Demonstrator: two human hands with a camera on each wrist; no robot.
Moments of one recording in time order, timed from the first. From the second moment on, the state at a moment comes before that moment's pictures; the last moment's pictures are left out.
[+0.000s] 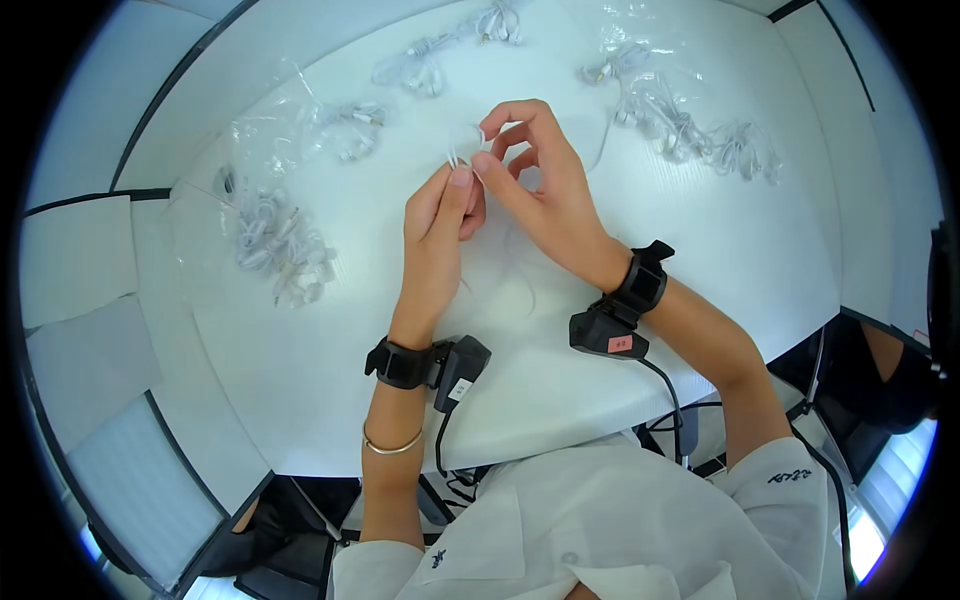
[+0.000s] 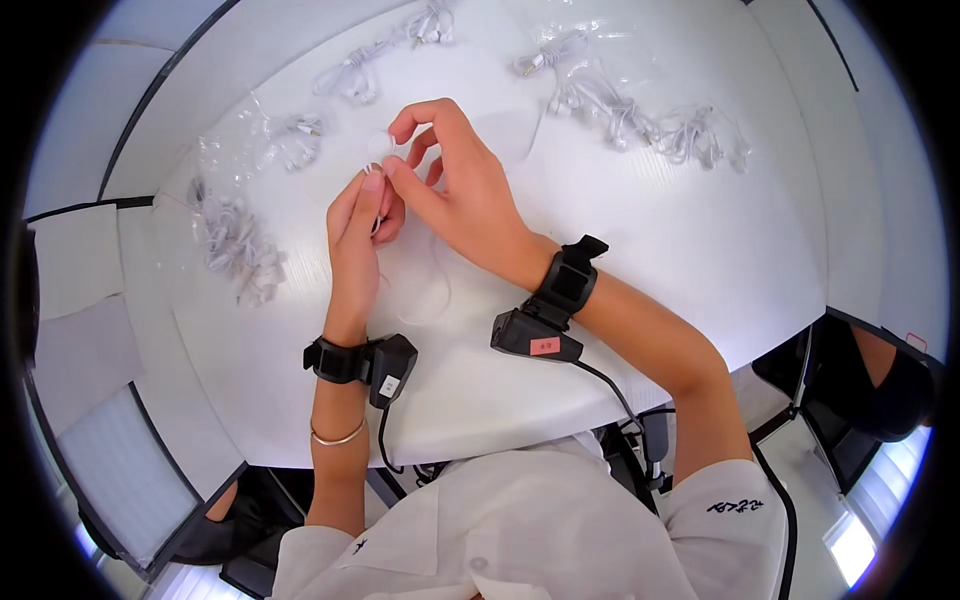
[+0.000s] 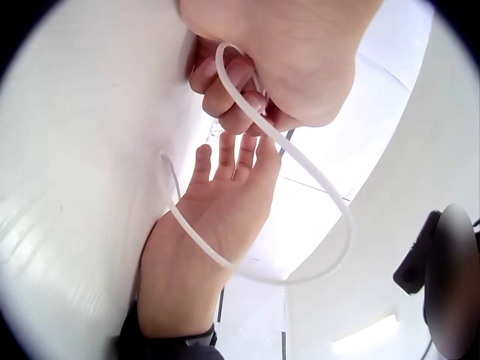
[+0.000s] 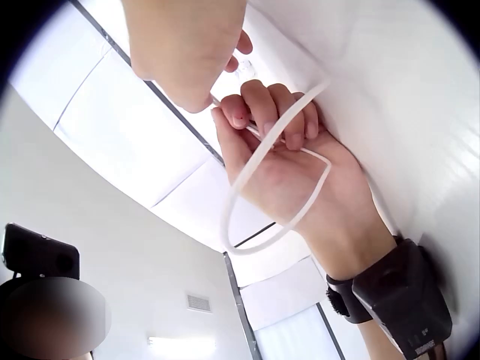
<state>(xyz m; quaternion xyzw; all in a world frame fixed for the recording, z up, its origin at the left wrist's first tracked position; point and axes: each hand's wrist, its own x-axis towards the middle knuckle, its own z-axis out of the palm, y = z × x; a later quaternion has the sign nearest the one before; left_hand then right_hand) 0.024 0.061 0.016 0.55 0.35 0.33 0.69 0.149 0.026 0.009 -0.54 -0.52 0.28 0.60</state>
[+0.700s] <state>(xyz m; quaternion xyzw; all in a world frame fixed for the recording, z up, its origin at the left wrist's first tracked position) 0.023 0.062 0.017 0.59 0.35 0.27 0.67 0.162 0.024 0.020 -0.45 -0.36 0.54 0.62</state>
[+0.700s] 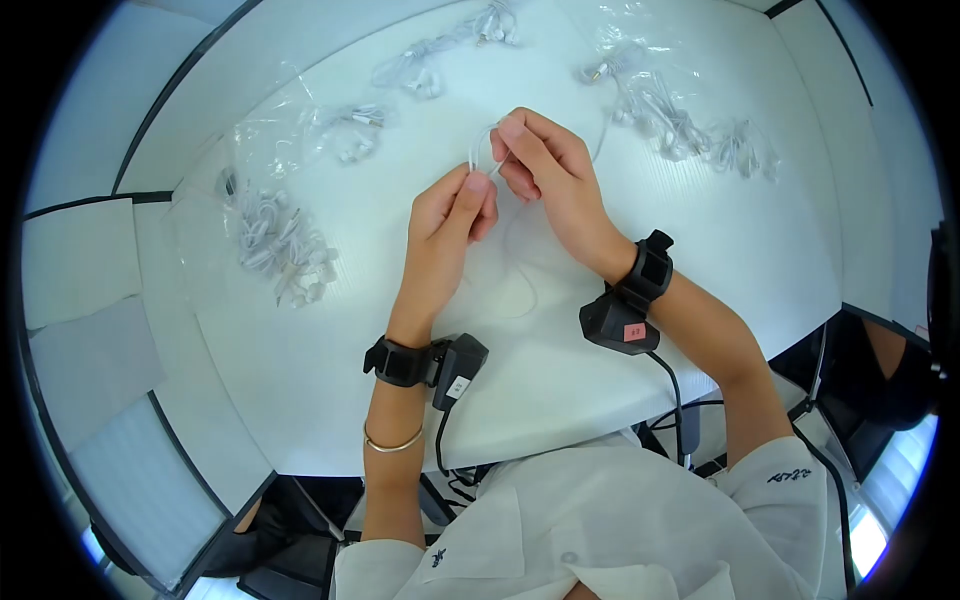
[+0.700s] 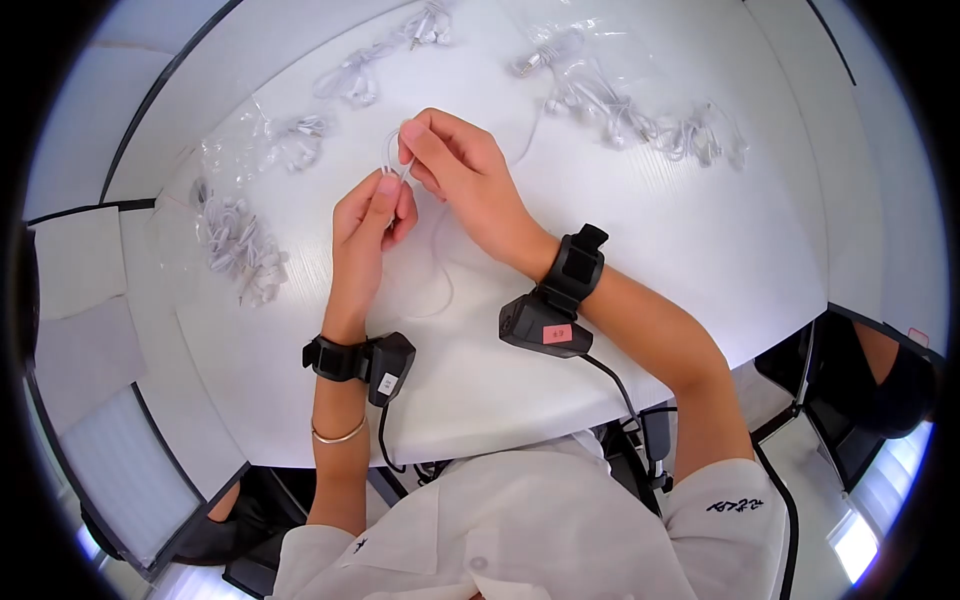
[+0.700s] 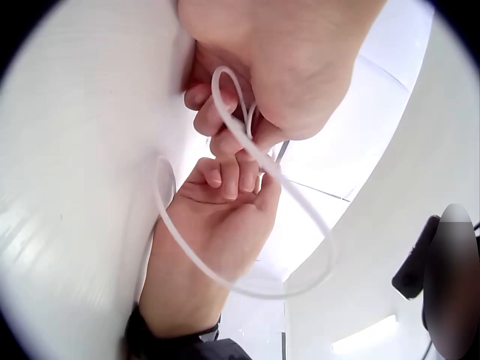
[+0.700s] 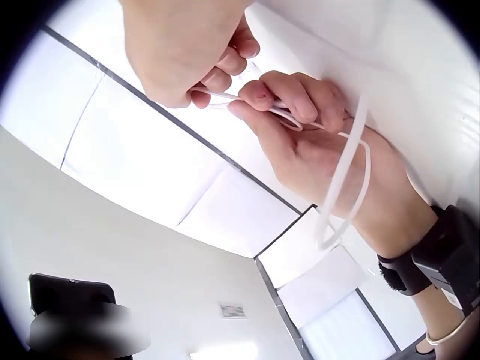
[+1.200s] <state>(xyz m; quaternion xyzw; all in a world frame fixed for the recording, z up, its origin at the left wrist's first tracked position) 0.017 0.068 0.016 0.56 0.34 0.25 0.71 0.161 0.028 0.013 -0.45 -0.37 0.52 0.63</state>
